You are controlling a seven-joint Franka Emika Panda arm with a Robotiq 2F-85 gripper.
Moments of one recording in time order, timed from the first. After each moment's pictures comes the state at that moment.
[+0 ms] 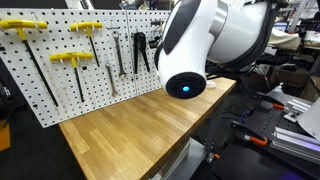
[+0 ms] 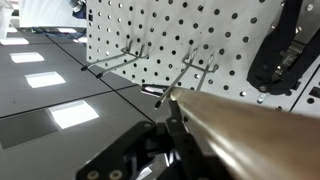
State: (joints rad) arm 0.45 0.38 0.41 -2.41 -1.76 1.35 2.54
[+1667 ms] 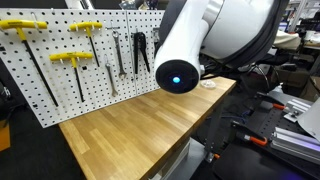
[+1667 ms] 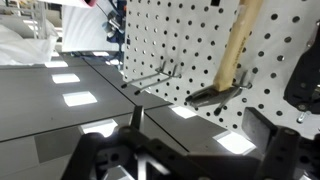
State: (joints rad) arm 0.45 0.34 0.43 -2.40 -1.56 1.38 2.58
